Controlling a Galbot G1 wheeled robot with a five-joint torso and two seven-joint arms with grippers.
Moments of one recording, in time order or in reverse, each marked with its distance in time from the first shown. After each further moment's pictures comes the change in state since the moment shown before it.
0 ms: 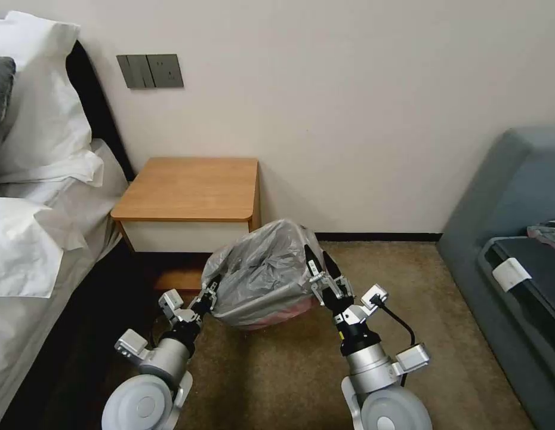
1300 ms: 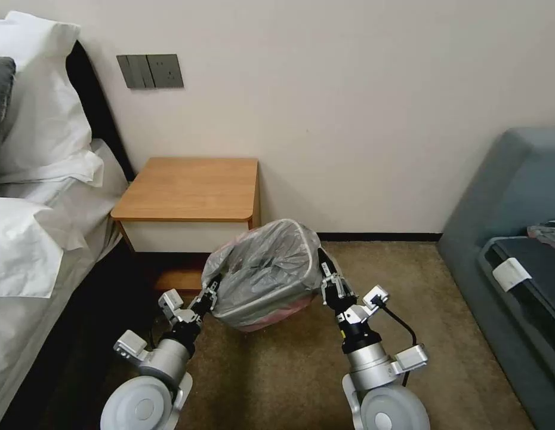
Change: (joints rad) left arm 0.018 -0.001 0.005 -0.023 -0.005 -0.004 0.004; right arm 0.013 -0.002 0.020 -0.038 -0.044 0.024 0.019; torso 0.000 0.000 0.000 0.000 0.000
